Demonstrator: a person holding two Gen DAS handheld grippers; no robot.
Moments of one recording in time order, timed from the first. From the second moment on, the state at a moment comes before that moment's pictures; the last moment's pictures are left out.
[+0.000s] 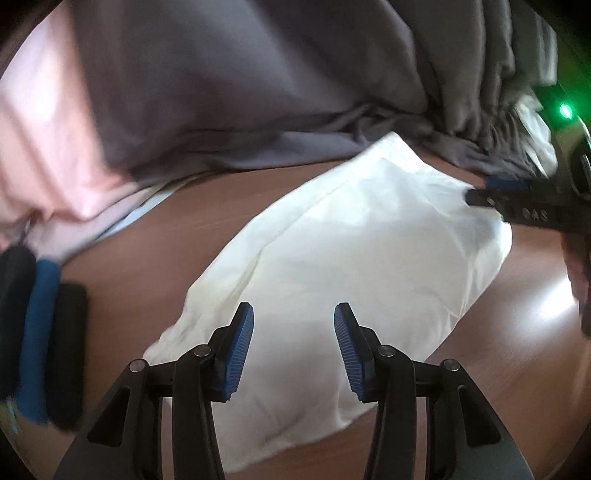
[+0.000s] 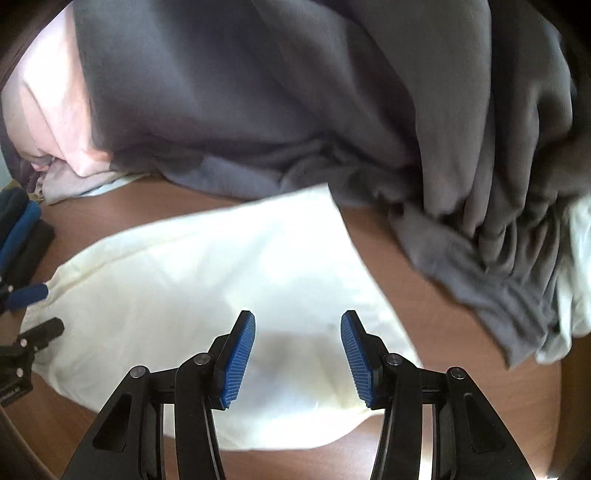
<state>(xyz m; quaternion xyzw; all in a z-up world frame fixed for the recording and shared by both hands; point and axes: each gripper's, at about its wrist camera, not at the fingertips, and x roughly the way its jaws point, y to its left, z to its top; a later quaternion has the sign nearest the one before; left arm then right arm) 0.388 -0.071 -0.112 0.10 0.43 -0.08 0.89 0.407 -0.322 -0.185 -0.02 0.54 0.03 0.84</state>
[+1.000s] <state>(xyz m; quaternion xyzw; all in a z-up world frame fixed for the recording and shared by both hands) 0.386 -0.107 -0.136 0.14 0.42 -0.03 0.90 0.361 -0.415 -0.213 0.28 0.47 -0.15 0.82</state>
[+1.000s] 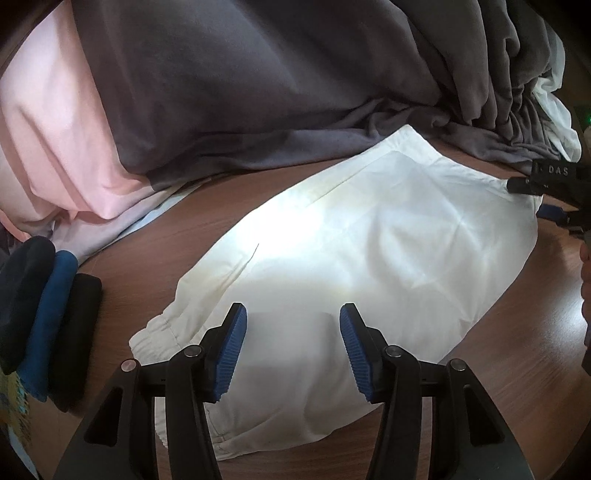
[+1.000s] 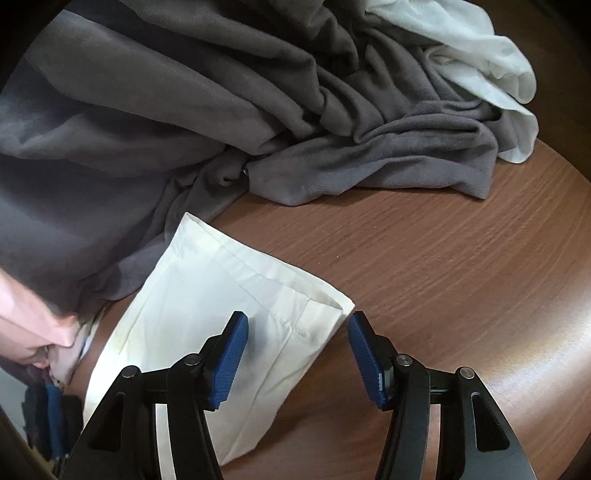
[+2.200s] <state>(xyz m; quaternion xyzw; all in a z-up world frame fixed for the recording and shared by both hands) 0.351 -0.096 -0.129 0.10 0.44 -0.07 0.89 0.289 -0.367 -0.091 0.10 0.44 -0.15 0.88</state>
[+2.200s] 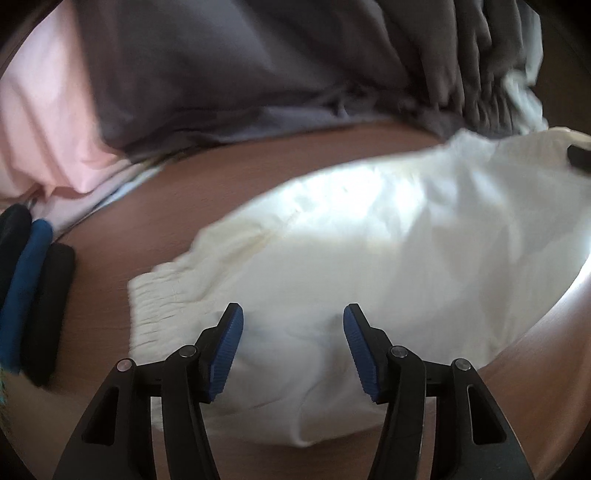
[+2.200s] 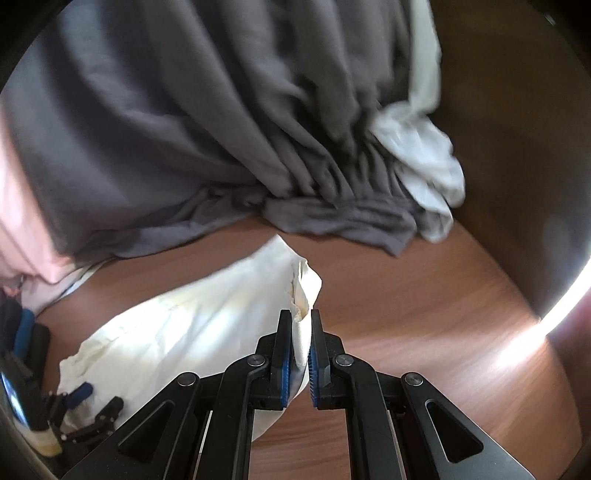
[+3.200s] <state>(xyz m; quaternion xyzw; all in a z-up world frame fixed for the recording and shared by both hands) 0.270 0.073 -0.106 0.03 0.44 0.12 0.89 0.269 -0.067 -0.127 -0.25 0.39 0.33 0.83</state>
